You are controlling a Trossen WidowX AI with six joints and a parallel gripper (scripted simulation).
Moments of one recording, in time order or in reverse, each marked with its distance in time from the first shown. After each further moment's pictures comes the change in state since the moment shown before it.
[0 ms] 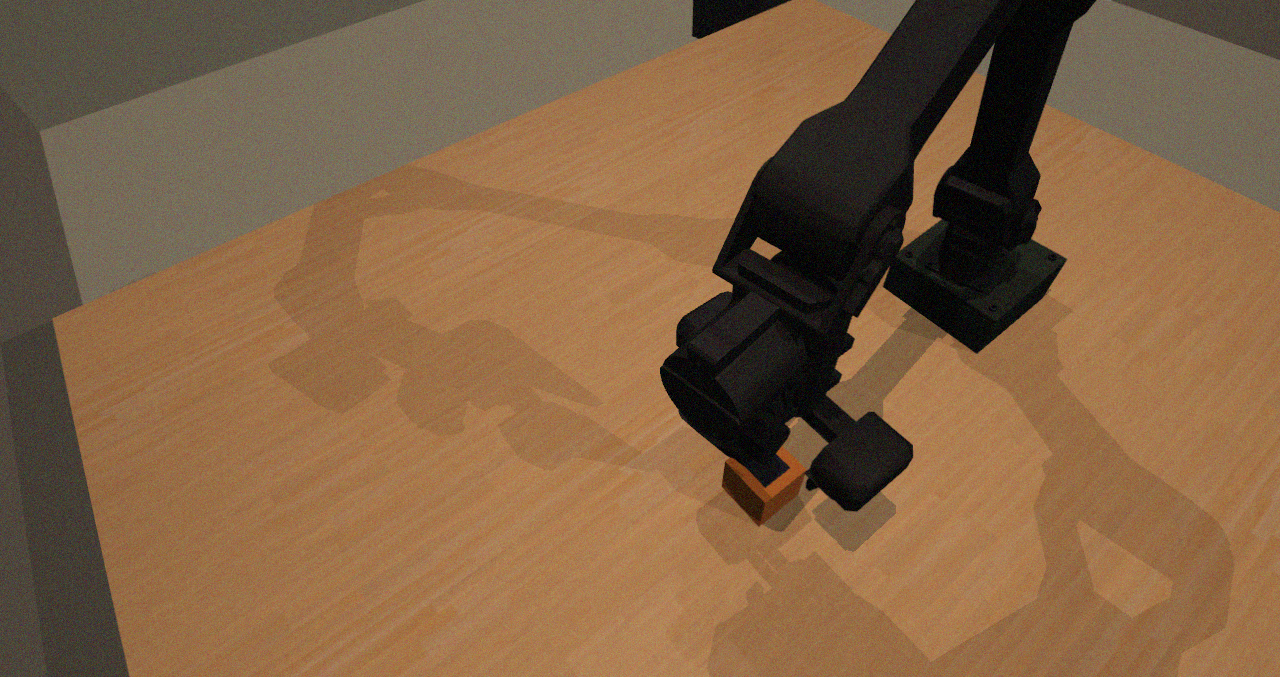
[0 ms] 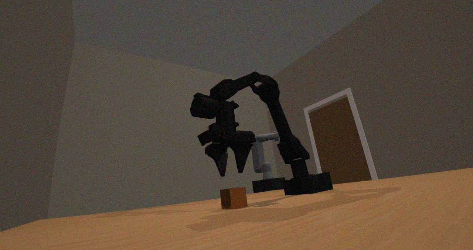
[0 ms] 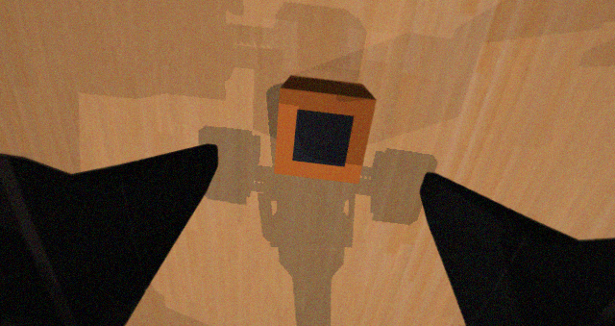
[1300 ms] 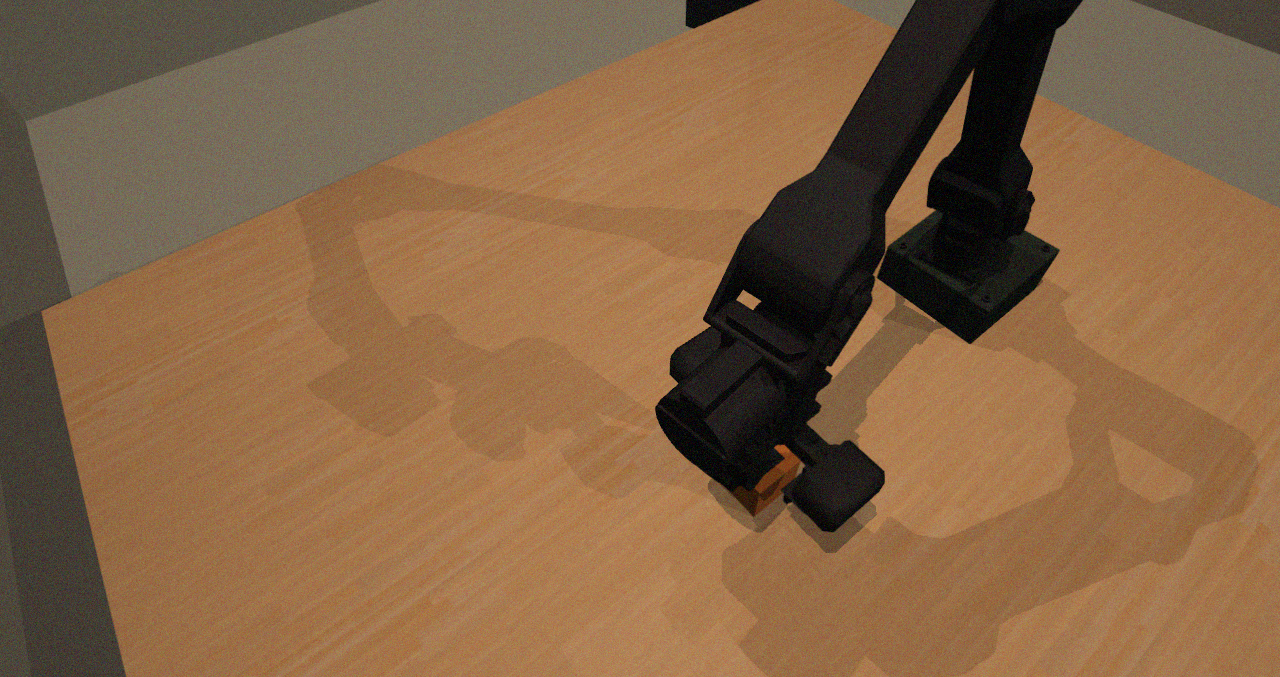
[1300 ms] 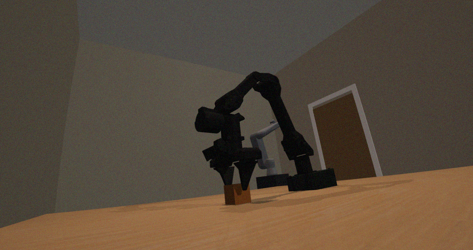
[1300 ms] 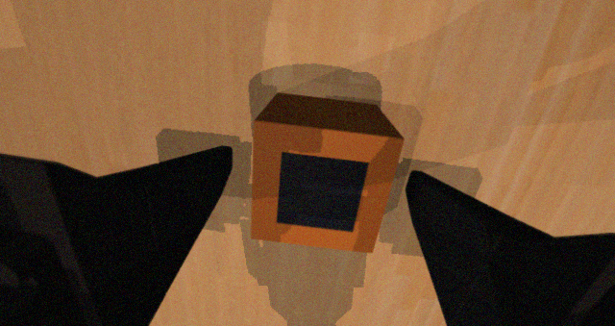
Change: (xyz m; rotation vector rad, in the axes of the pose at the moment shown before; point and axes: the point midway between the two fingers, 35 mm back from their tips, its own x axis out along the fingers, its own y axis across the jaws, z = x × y) arm 0.055 0.000 0.000 0.001 -0.006 0.001
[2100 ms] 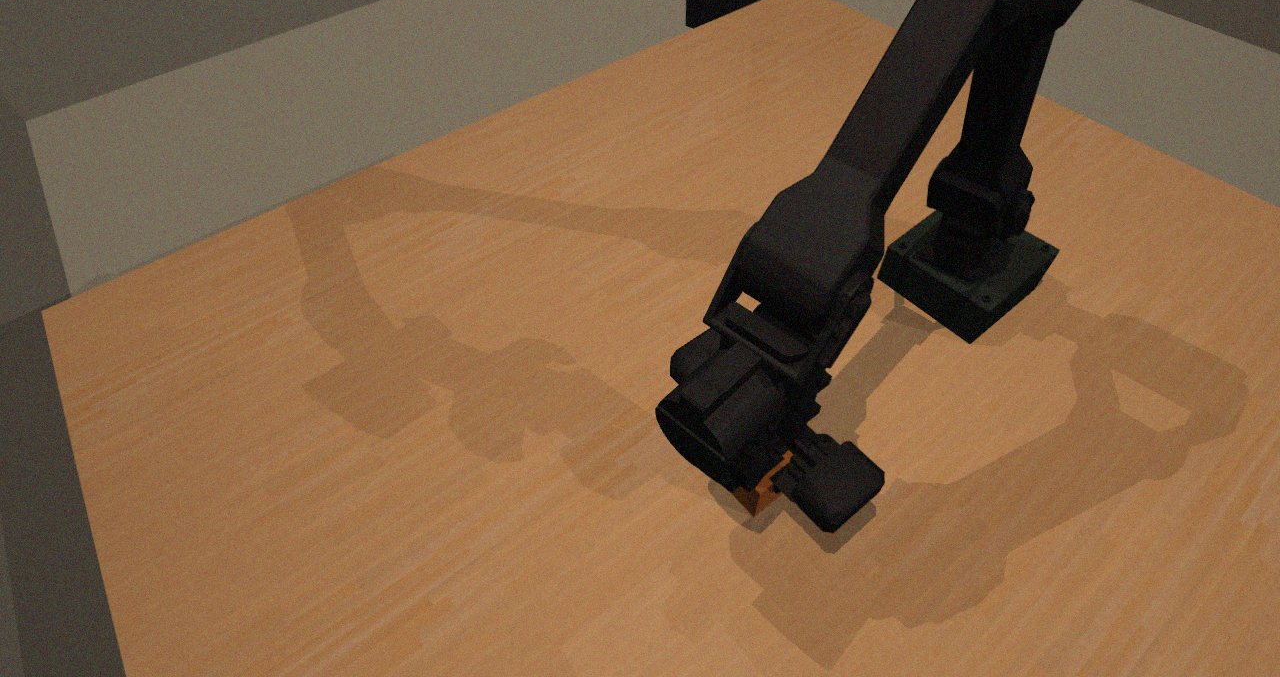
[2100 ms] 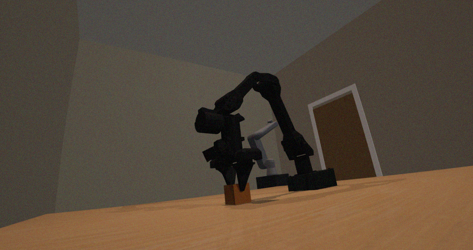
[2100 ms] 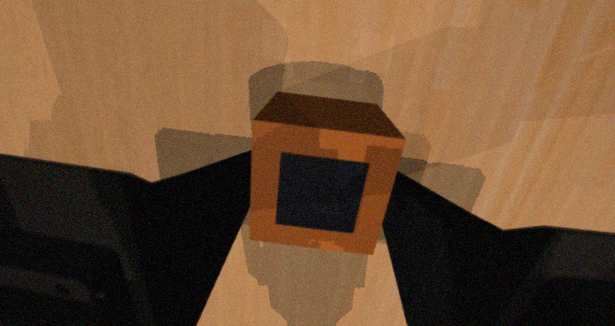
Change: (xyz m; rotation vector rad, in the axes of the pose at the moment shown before) arm 0.002 0.000 -0.001 -0.001 0.004 0.001
